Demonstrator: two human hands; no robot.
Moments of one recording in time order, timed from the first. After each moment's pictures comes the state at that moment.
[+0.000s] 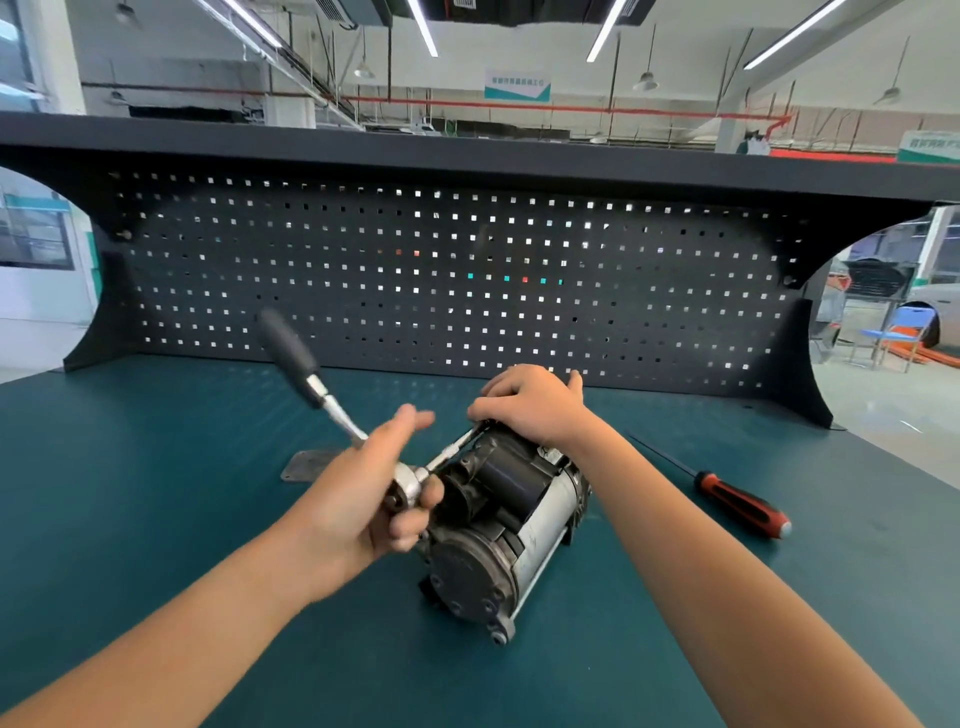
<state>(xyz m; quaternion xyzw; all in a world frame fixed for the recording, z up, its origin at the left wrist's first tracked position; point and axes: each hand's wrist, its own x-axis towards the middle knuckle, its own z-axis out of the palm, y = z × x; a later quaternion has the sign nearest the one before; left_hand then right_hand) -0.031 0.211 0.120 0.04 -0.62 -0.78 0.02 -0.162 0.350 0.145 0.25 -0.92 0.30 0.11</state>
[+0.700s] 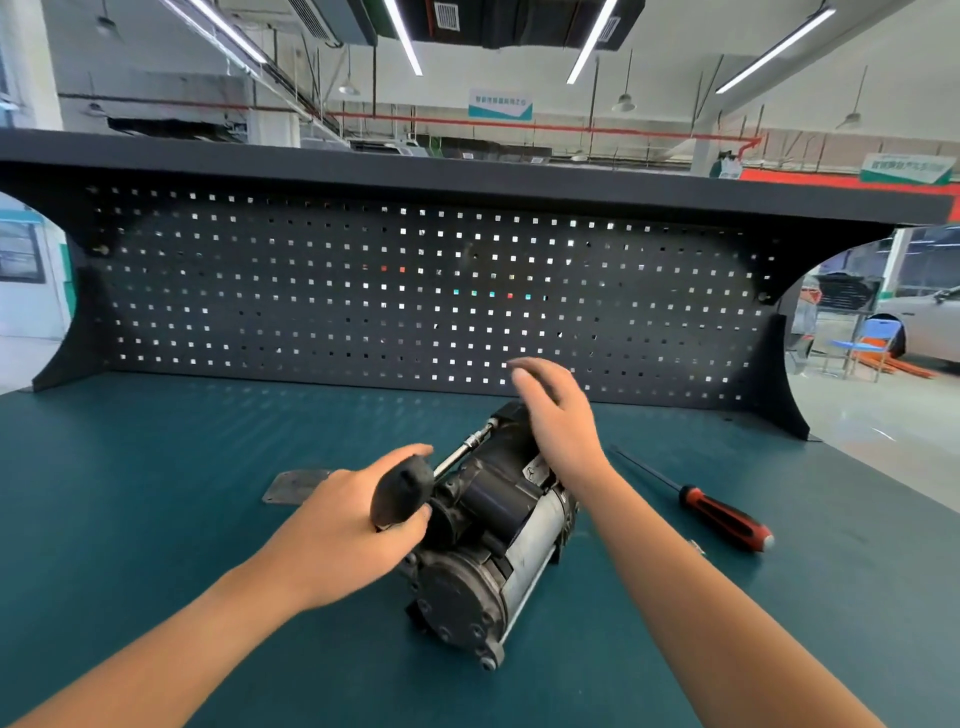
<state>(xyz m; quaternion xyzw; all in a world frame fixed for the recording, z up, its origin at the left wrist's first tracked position) -0.048 0.186 0.100 -0.16 -0.89 -0.37 0.20 -0.150 0.366 0.134 0.23 -0.75 0.58 0.21</state>
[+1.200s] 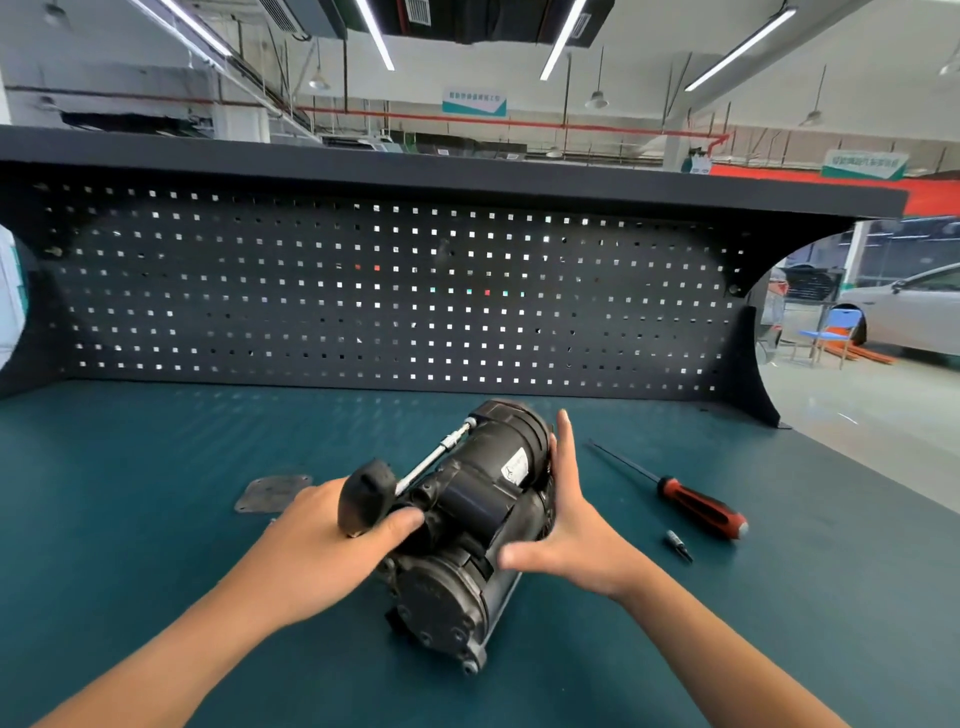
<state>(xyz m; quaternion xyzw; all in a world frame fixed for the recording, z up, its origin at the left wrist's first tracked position) -0.043 0.192 0.100 -0.07 -0.91 -0.37 0.20 -0.110 0.414 0.076 0.31 -0.79 0.53 0.00</state>
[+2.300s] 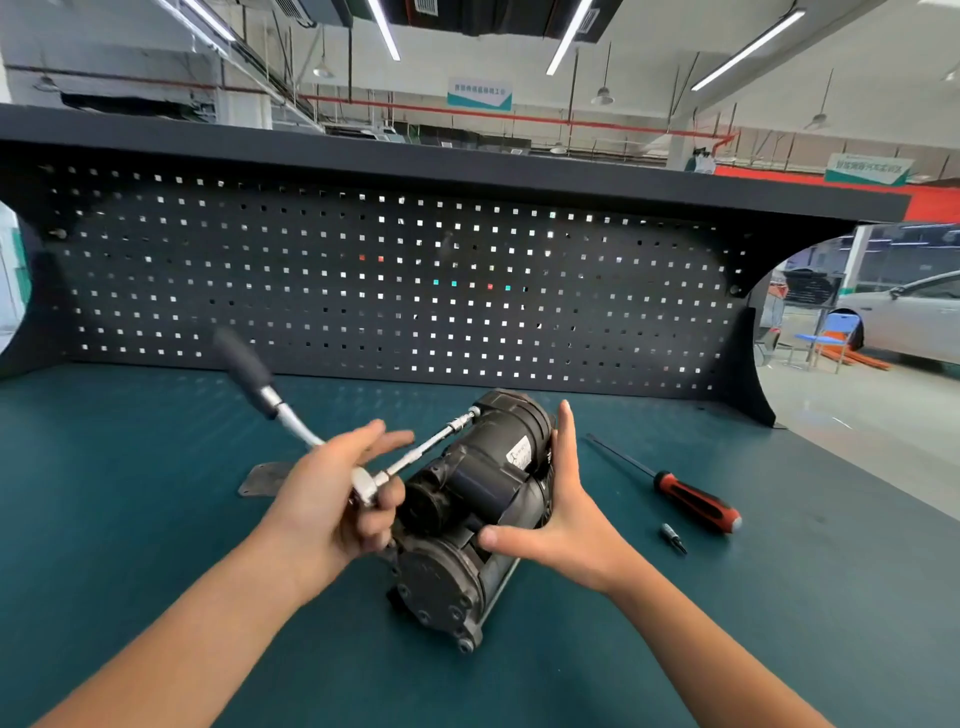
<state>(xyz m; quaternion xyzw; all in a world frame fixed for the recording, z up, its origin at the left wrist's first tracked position) -0.042 0.211 0.123 0.06 -0.59 -0.80 0.03 -0.092 0.403 0.081 0.27 -0.82 0.51 0.05</state>
